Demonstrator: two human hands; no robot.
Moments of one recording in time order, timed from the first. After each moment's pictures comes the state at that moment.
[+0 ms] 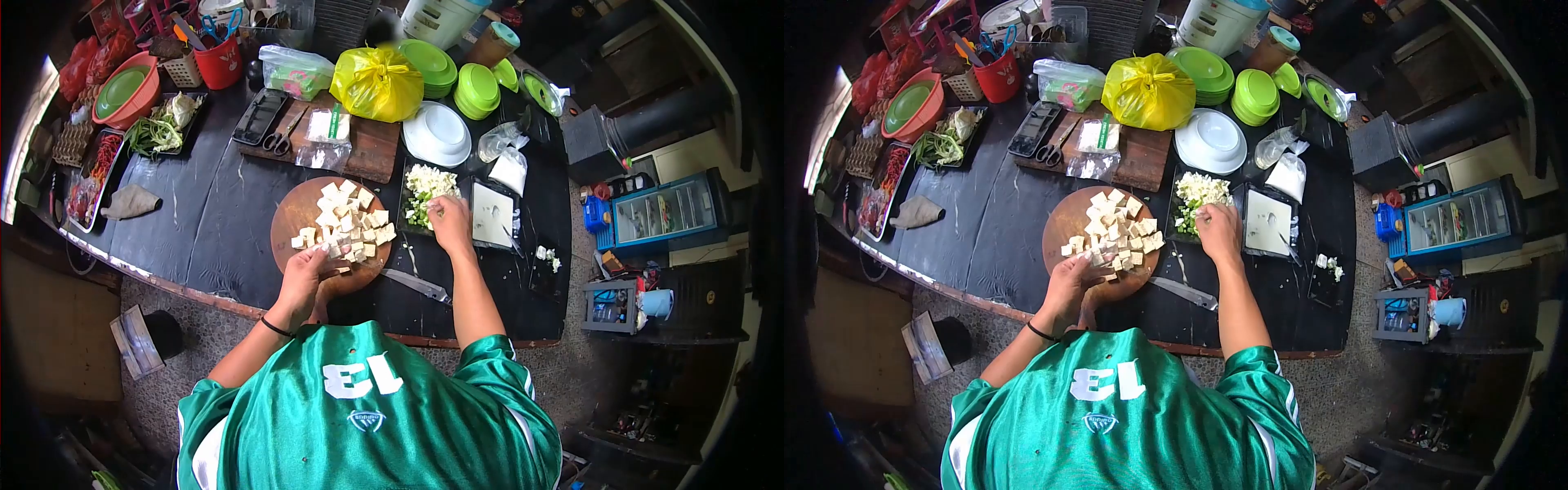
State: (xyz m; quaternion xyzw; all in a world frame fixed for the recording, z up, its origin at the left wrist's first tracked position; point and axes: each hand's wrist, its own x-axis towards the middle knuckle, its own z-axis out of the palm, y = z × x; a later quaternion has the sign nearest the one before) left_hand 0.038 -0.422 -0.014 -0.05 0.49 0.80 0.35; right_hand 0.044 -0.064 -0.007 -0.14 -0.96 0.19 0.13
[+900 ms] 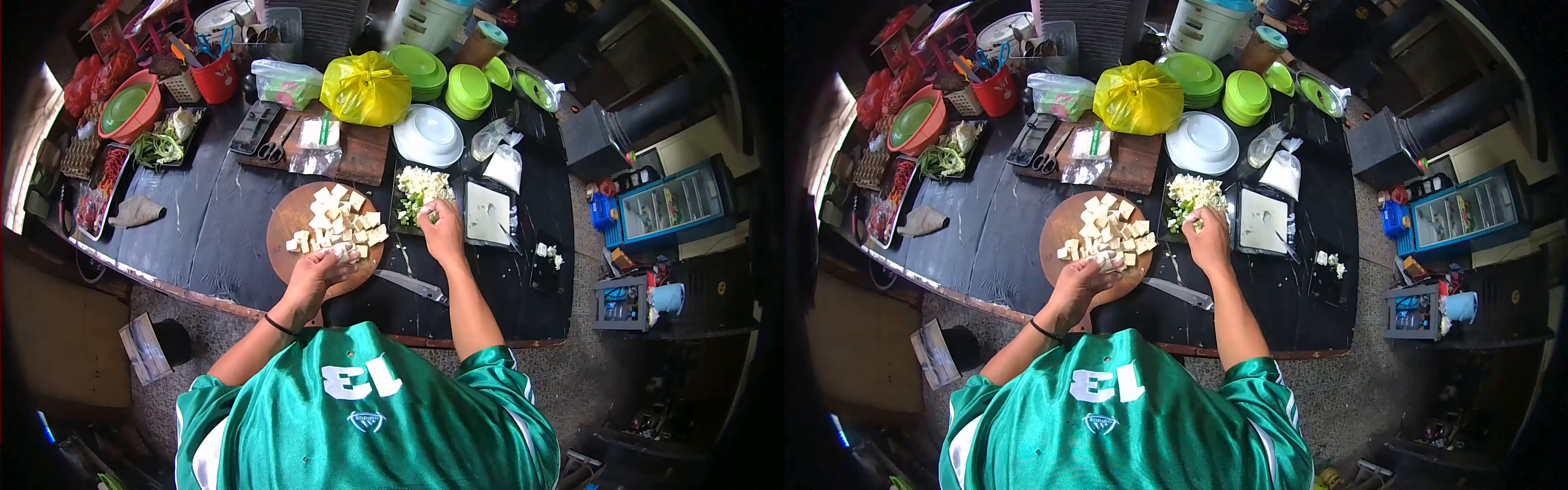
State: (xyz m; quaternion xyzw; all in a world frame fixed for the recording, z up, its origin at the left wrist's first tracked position) left_hand 0.047 -0.399 -0.008 -0.05 0.46 0.79 0.40; right_hand 0.064 -0.086 0.011 -0.13 -0.93 0.28 0.20
